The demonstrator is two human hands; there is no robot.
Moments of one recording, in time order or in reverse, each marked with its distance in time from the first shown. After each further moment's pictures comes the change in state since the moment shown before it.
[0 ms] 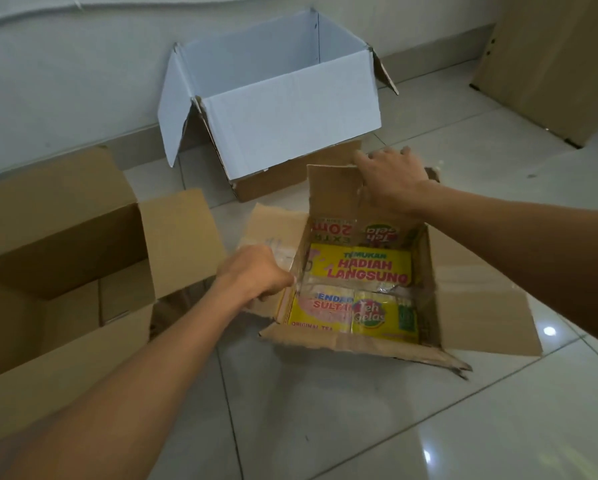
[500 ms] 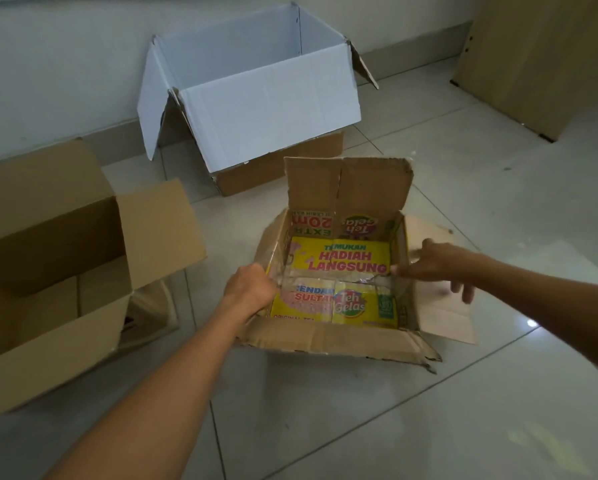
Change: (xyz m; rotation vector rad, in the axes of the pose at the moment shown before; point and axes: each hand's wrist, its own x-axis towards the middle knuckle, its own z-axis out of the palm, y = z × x) left_hand 0.003 0.003 0.066 -0.135 0.022 0.005; right_hand -0.120 0.066 0.070 0.501 -0.675 0.627
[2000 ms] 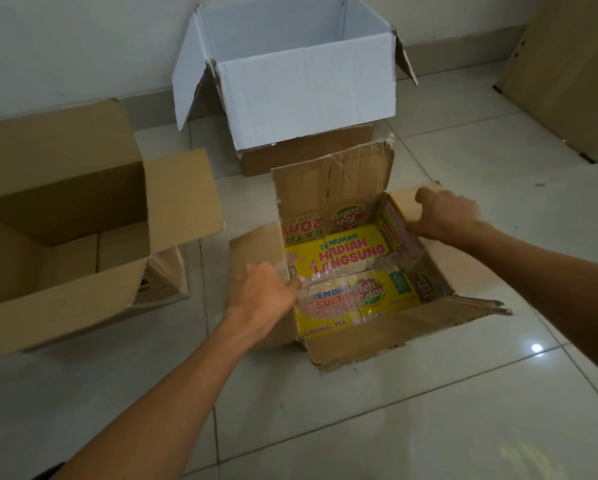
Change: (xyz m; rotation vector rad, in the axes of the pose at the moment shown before) left_hand -0.071 0.003 -0.004 -0.180 0.194 -0.035; right_hand 0.030 -0.052 -0.033 -0.390 0.526 -0.331
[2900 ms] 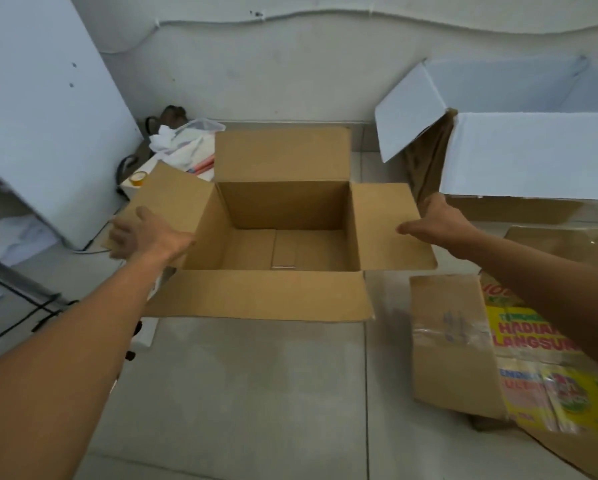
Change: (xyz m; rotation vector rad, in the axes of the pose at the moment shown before) left_hand 0.040 -0.352 -0.250 -0.061 0.519 -0.821; right_hand -0.015 -0.336 -0.038 0.585 -0.171 -0.203
